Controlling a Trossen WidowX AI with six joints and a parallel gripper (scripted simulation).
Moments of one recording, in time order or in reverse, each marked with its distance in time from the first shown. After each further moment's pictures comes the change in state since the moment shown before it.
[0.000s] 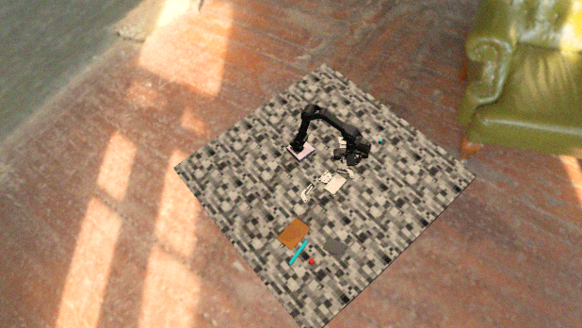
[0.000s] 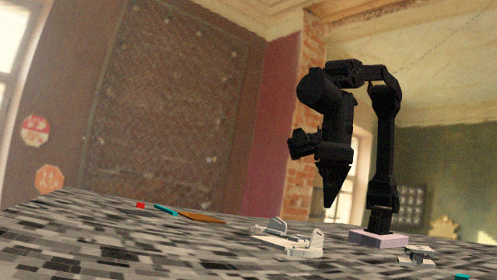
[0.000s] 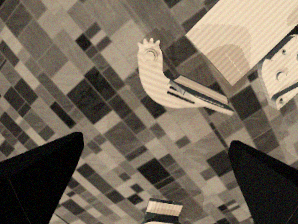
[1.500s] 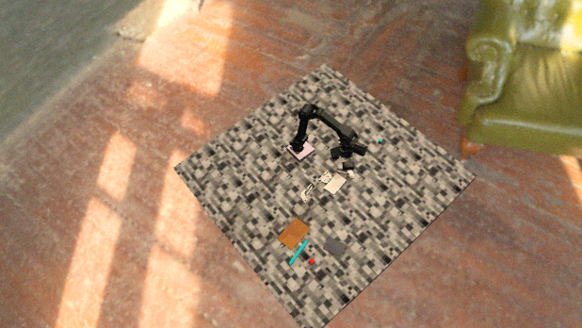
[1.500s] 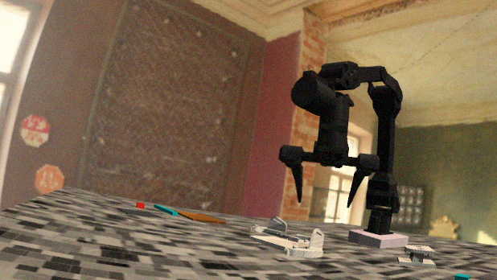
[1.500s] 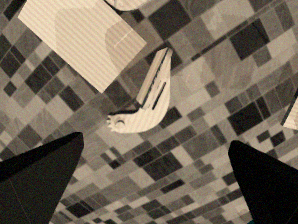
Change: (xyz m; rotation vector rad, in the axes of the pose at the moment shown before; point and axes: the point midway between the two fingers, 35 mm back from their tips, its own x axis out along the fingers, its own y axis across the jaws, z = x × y) arm -0.003 -0.022 0.008 1.552 -0.002 -0.008
